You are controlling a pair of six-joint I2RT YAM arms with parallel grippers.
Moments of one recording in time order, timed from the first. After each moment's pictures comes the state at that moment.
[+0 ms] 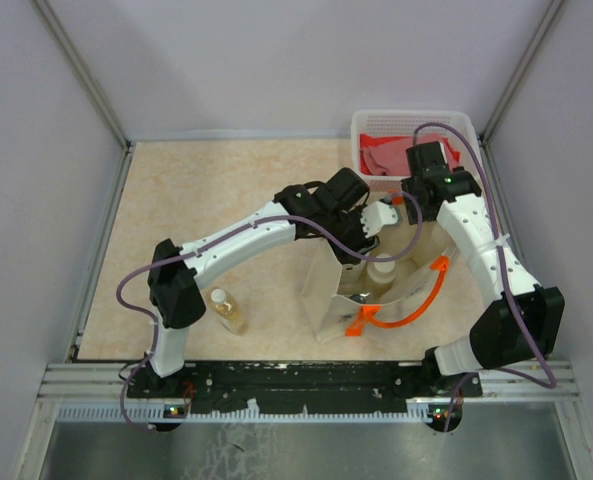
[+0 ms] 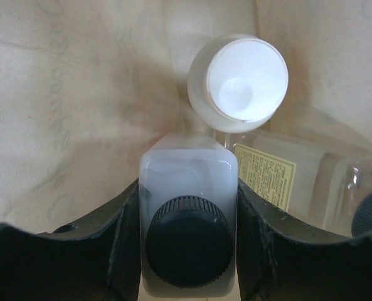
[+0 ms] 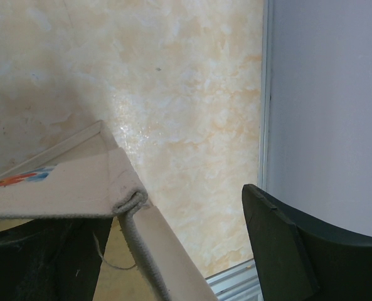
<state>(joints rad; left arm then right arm) -0.99 1.99 1.93 -0.82 0.21 0.35 0.22 1.42 1.36 -0.95 0.54 -0.01</state>
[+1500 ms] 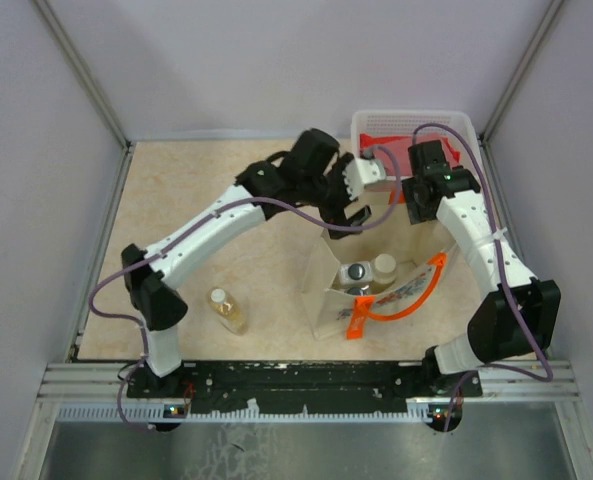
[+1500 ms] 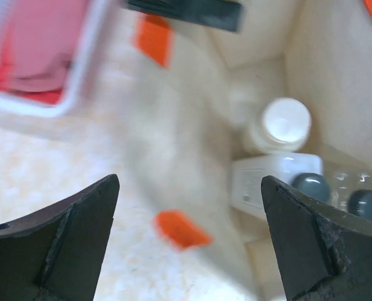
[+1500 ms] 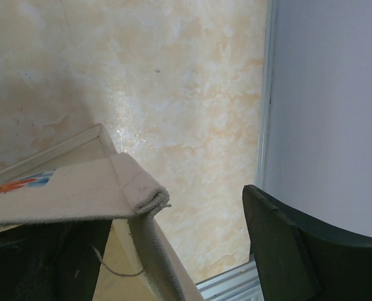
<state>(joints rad) -0.91 1.90 2.00 -0.76 0.32 0.39 0.20 1.45 1.36 -0.92 0.51 -0.05</state>
